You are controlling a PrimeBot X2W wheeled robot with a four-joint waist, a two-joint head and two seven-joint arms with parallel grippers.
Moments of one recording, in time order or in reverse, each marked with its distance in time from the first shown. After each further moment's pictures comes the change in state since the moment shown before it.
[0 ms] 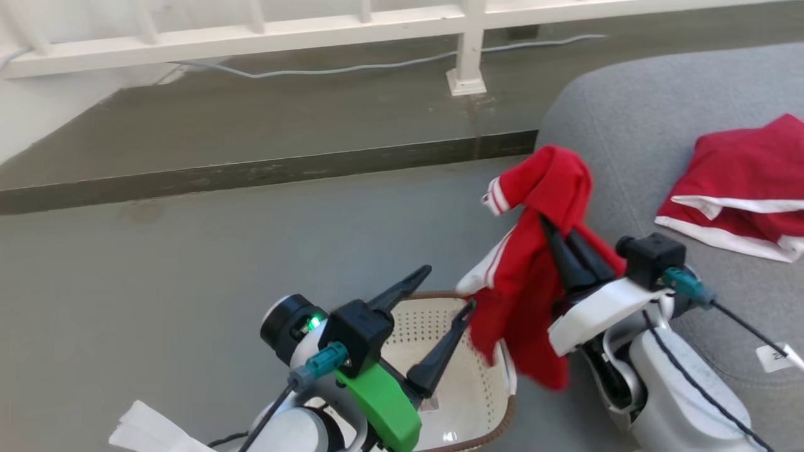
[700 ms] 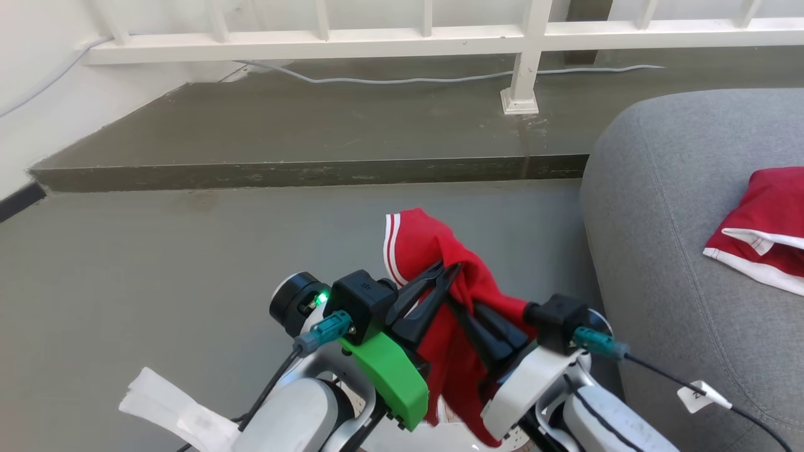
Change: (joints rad) left arm -0.059 -0.062 0.014 0.083 -0.037 -0.025 -0.016; right arm 0.082 0.059 0.194 -0.055 -0.024 0.073 0.034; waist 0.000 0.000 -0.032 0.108
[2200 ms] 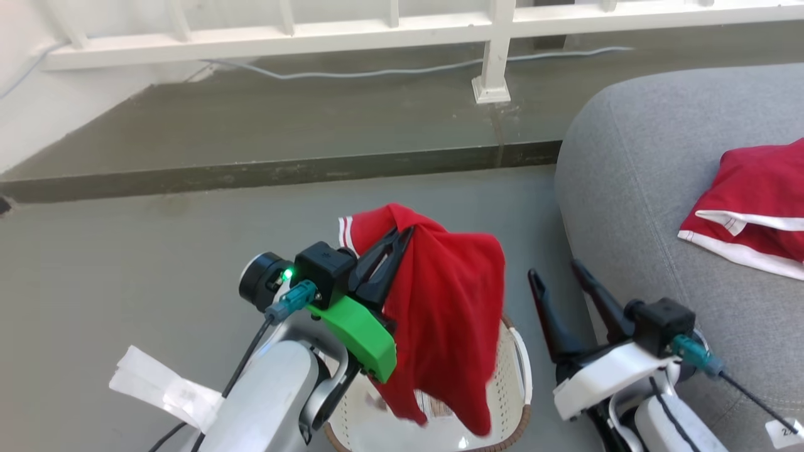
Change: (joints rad) left arm -0.080 -0.048 0.086 0.281 0.026 -0.027 -0.173; right arm 0.123 -0.033 -0.262 -0.080 -0.029 -0.079 -0.040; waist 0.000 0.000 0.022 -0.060
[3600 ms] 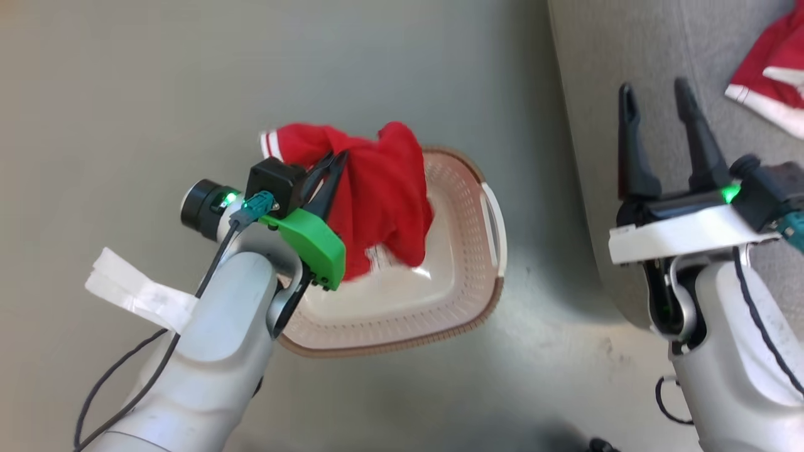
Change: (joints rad) left arm -0.284 -0.027 0.044 0.430 0.035 -0.031 -0.093; right arm -0.282 -0.029 -0.150 -0.121 -0.010 -0.085 -0.027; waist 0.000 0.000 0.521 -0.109
